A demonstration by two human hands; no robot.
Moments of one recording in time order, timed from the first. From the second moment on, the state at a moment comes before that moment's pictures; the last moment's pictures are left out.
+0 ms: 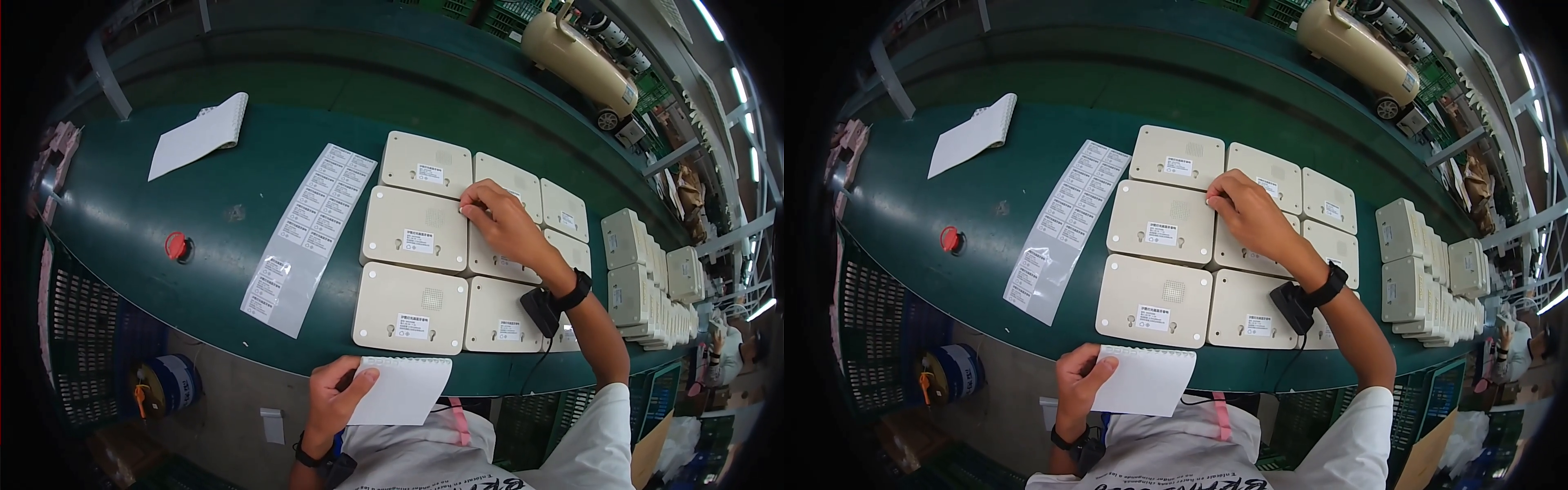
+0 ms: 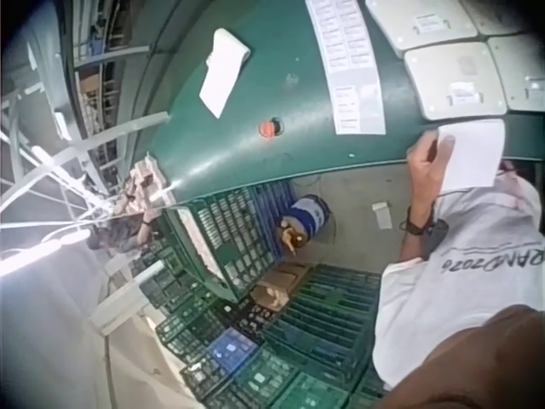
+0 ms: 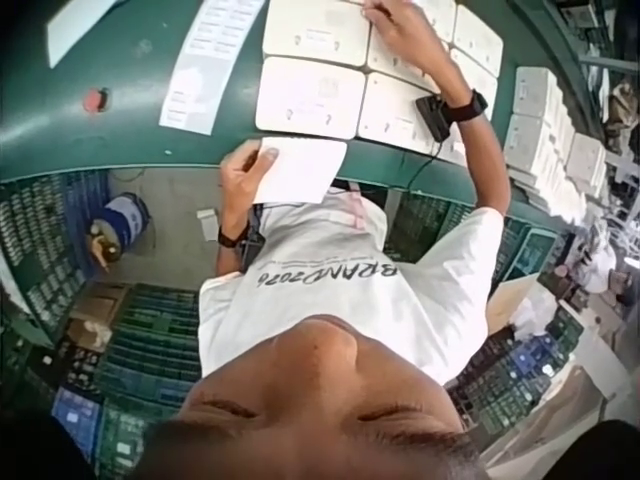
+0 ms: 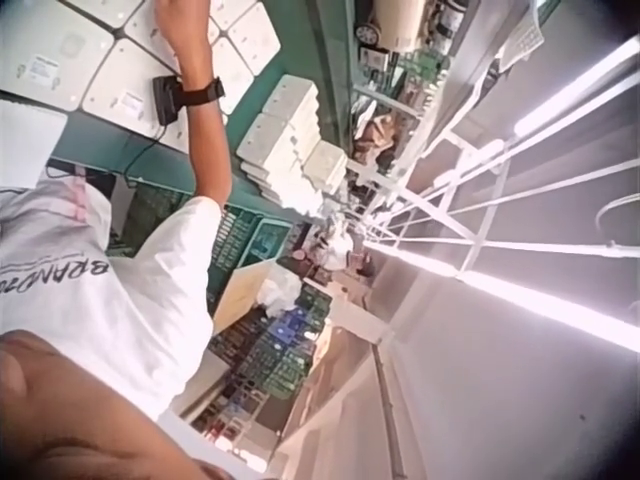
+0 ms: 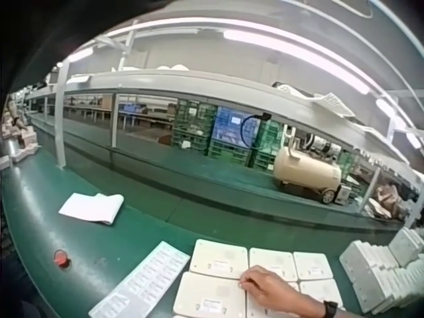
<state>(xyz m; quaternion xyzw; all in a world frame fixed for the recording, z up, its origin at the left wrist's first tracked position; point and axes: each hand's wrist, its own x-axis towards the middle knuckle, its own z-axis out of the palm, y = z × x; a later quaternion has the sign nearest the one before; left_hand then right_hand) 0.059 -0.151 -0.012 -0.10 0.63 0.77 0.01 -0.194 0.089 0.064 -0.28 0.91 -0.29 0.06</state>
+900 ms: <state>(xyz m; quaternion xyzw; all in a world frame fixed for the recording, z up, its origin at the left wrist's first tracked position) 0.059 -0.155 0.002 -0.12 0.56 0.82 0.03 -0.169 0.094 0.067 -0.42 0.90 -0.13 -0.06</state>
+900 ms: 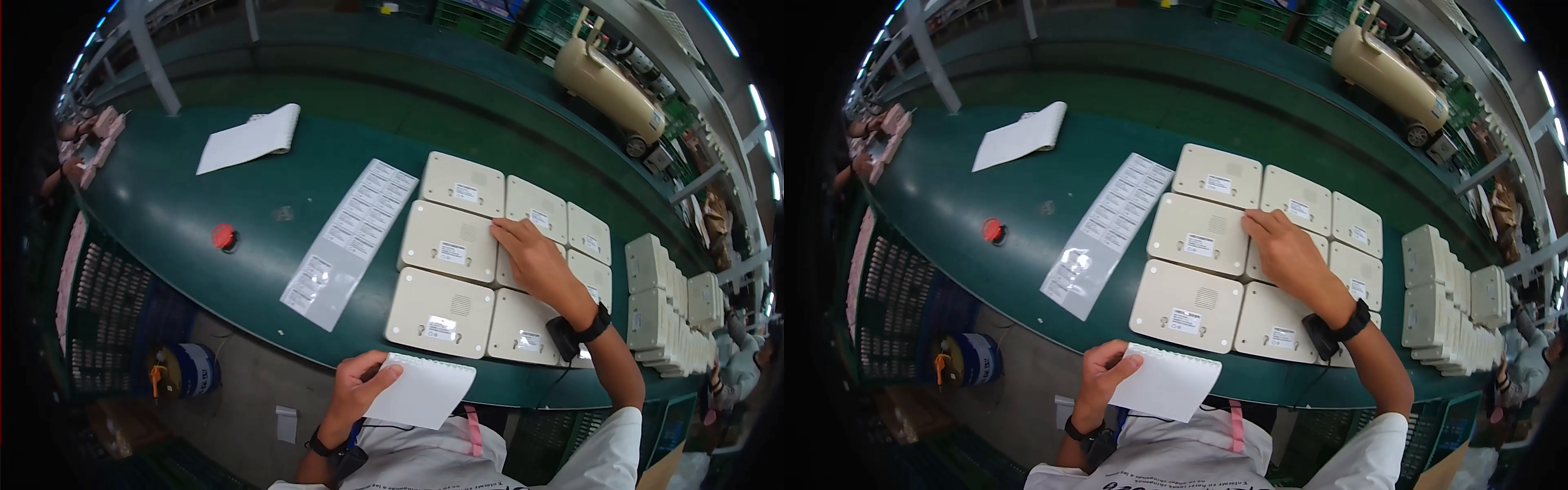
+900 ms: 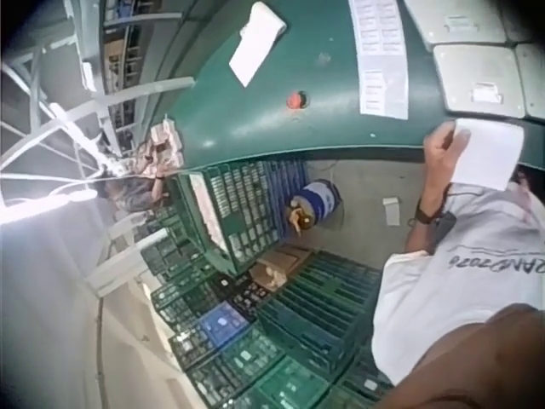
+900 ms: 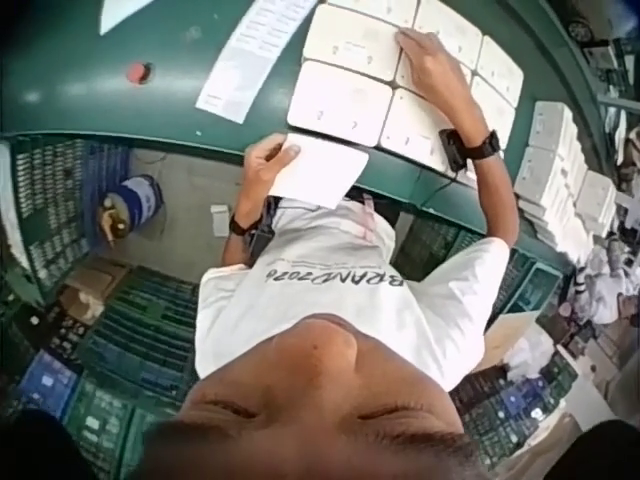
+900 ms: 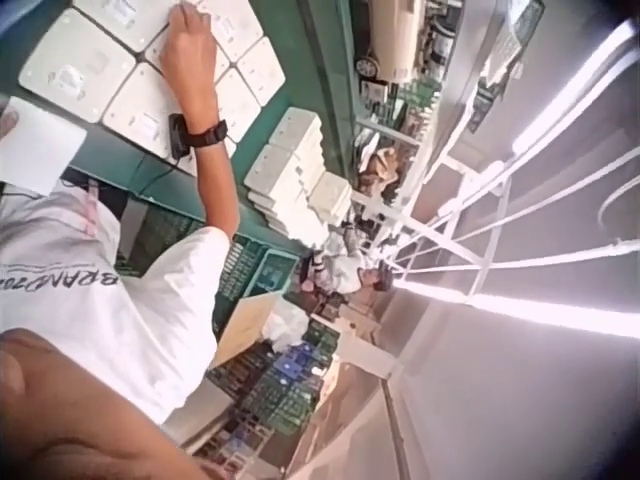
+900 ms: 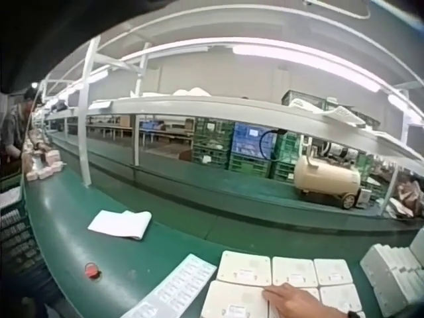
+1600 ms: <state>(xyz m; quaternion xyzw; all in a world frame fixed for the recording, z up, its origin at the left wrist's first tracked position) 0.076 -0.121 0.049 0.10 0.61 0.78 -0.03 0.009 0.062 0.135 -0.40 0.80 -0.43 0.16</state>
